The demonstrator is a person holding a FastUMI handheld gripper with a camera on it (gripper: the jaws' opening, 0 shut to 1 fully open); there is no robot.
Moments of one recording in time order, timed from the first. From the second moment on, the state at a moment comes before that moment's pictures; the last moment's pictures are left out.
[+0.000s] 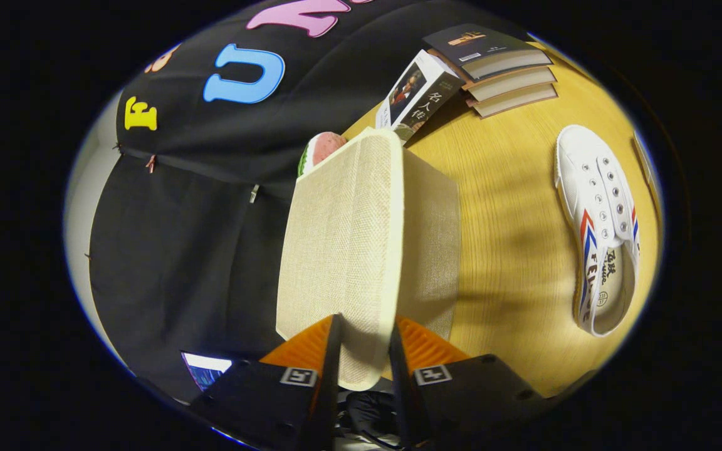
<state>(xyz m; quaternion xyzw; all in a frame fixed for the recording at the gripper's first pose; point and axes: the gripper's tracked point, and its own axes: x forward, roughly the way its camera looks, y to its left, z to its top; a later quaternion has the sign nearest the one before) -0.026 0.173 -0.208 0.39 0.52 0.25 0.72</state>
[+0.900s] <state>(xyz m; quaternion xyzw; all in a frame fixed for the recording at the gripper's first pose) -0.017 0.228 -0.111 0.33 0.47 0.32 0.75</state>
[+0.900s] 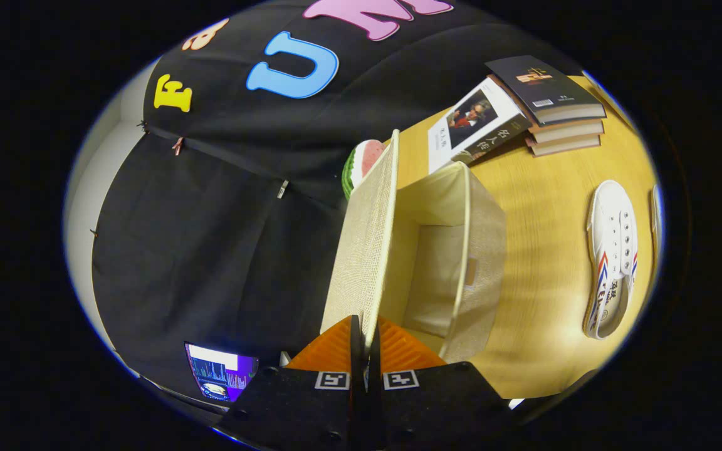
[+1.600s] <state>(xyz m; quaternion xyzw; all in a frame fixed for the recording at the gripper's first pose) -0.018 0.441 -0.046 0.31 0.44 0.40 0.74</state>
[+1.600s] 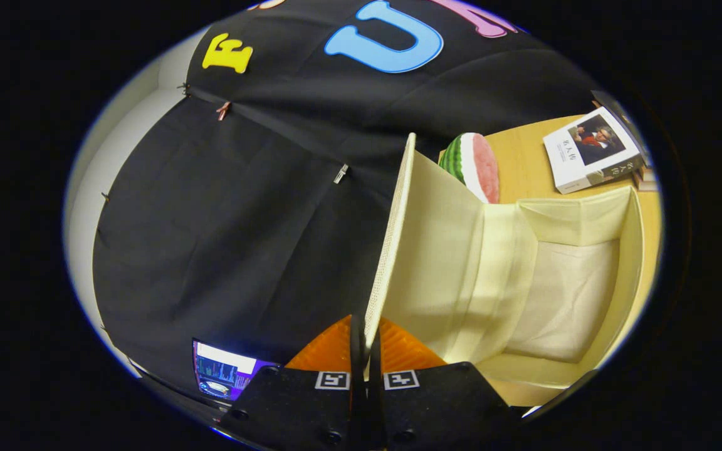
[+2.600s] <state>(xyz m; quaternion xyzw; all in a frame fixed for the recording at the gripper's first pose) 0.049 0.292 -0.026 0.16 0.30 0.29 0.89</state>
